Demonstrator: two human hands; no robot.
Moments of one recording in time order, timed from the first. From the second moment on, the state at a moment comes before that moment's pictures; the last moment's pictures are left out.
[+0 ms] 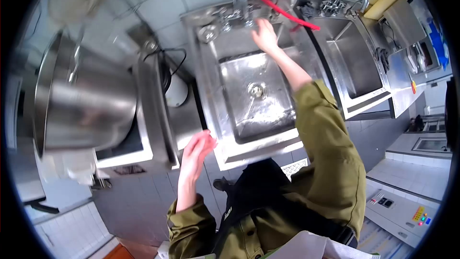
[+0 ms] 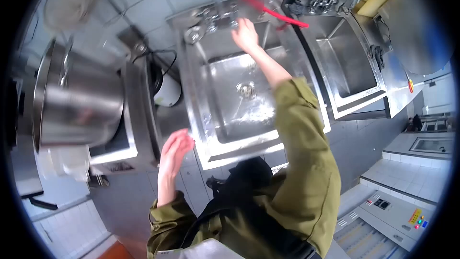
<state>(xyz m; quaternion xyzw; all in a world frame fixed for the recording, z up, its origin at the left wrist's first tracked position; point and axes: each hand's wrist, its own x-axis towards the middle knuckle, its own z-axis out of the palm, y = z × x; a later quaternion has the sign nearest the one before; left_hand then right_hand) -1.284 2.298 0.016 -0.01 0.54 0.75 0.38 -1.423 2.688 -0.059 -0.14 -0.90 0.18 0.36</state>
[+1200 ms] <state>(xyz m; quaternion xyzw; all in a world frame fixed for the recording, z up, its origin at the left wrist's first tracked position) -1.464 2.573 -0.043 -0.14 0.55 0.74 0.36 -1.436 2.620 -0.041 -0.30 -0.65 0.69 0.09</state>
